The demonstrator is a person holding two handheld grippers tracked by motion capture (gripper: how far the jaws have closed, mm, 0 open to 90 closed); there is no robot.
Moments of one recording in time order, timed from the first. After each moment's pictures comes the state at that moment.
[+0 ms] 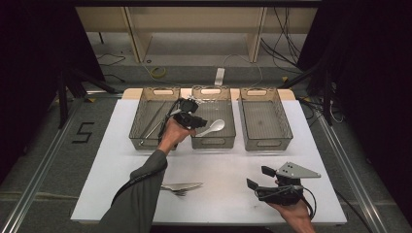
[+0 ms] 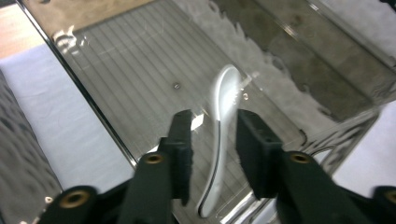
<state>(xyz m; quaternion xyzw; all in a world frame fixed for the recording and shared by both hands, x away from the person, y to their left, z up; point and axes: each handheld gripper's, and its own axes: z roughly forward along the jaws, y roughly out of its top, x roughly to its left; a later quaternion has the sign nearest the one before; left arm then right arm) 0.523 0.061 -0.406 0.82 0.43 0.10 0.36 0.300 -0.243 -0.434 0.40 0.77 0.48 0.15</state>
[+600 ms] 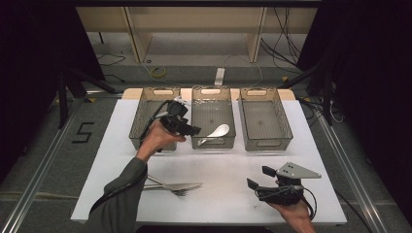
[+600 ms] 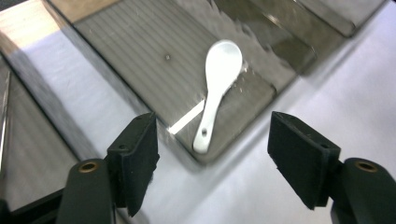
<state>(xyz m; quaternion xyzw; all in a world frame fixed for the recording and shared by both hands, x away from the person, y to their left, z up) 0.474 0.099 -0.377 0.85 0.39 0.09 0.35 0.300 -0.243 -0.434 0.40 0.77 0.48 0.16</state>
